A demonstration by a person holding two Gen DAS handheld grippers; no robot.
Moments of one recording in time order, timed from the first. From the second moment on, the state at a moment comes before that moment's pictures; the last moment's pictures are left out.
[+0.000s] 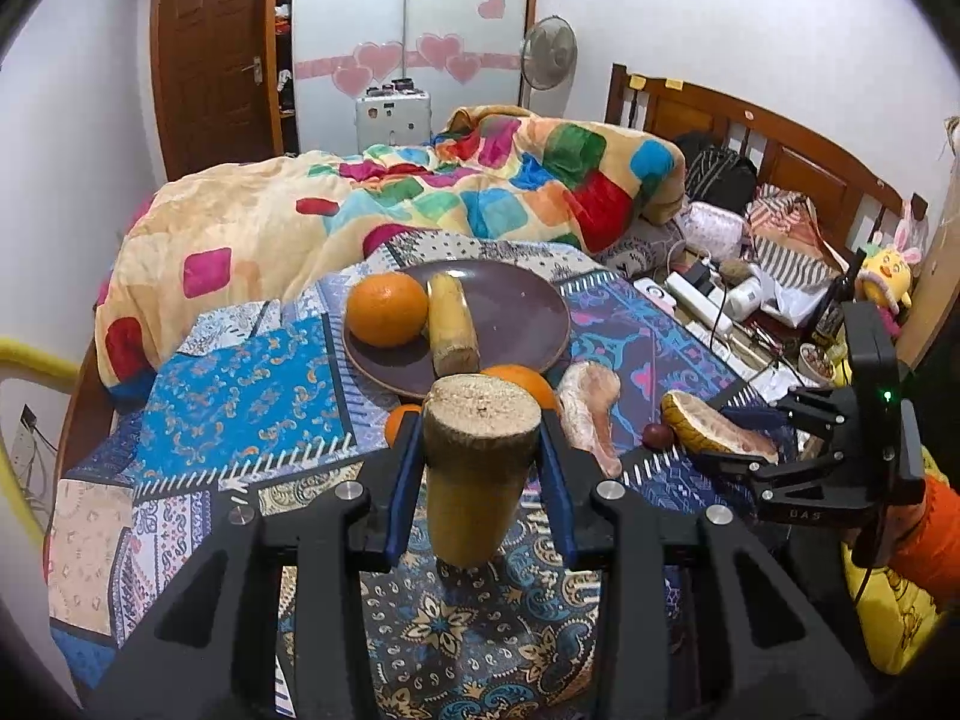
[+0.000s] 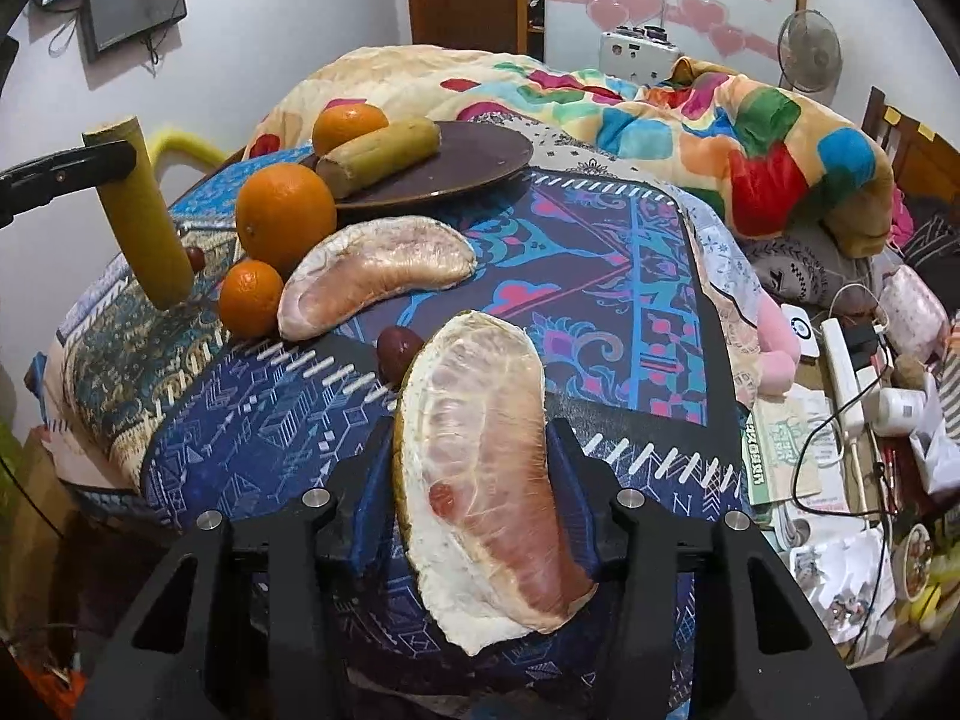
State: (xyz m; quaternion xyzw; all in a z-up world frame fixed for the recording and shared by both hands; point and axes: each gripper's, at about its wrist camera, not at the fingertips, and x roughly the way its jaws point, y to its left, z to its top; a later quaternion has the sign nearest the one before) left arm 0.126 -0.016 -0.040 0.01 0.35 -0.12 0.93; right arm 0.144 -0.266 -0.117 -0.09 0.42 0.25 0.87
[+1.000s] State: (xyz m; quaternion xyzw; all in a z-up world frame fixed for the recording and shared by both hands) left arm 0.235 -0.007 -0.035 0.00 0.35 -0.09 0.93; right arm 0.224 -0.230 -0.058 -0.03 0.32 0.26 0.91
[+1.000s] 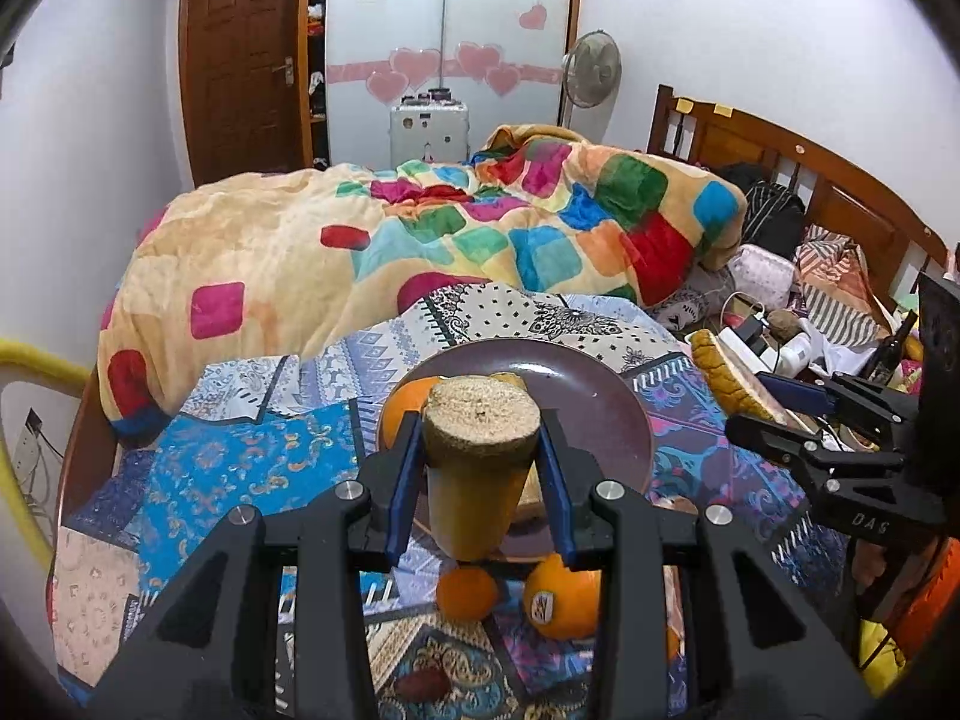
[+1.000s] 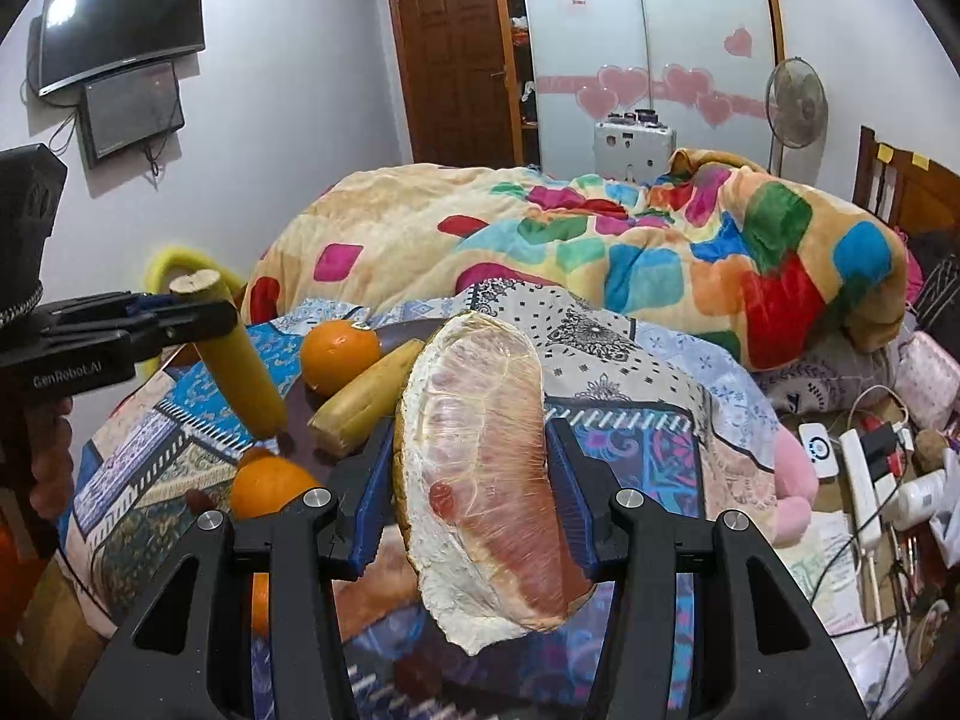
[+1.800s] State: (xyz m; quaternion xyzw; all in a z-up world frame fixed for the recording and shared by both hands) left arm 0.312 -0.034 -0.068 0.02 0.39 -0.08 0.92; right arm 0.299 -0.177 -0.094 -0.07 0.39 0.27 0.88
